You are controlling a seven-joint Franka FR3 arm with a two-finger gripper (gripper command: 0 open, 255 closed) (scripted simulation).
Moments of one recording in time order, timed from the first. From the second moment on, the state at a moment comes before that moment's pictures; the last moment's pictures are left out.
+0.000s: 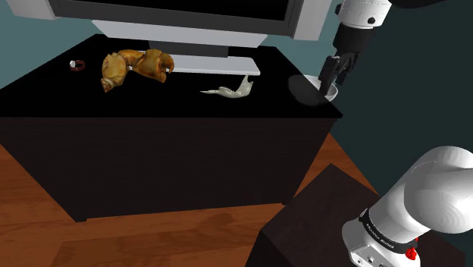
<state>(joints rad) -0.01 -0.75 0.06 -2.36 -0.05 1.60 0.02</state>
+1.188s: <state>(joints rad) 0.13 -0.22 -0.08 -2.10 0.01 1.98 -0.53</state>
